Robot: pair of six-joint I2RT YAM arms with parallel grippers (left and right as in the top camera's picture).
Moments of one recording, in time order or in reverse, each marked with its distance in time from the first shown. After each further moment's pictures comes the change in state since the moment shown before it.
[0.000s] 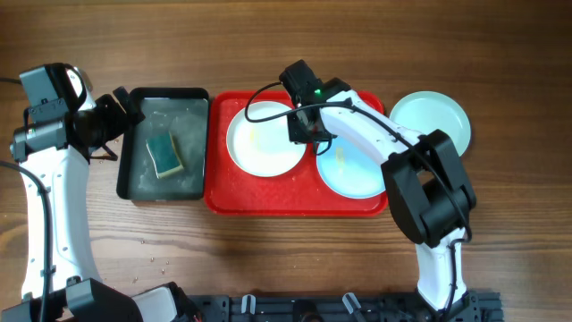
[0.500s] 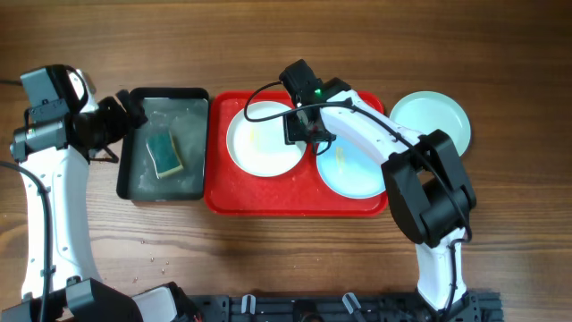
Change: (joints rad) left arm 0.000 0.000 0.000 -0.044 0.051 0.011; right arm 0.000 0.000 0.000 0.008 -0.031 -0.001
